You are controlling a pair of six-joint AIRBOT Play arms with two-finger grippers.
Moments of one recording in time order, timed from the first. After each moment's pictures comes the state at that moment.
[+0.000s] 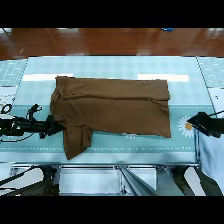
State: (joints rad) left arm 0.50 -1.30 0.50 0.78 -1.19 -1.13; right arm -0.66 -0.80 0.59 -1.12 1.27 1.38
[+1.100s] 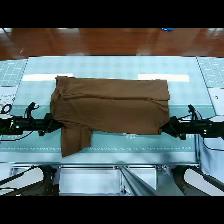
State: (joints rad) left arm 0.51 -1.30 0.51 0.76 -1.14 -1.11; right arm -0.41 -1.20 0.44 -0.80 1.09 1.25
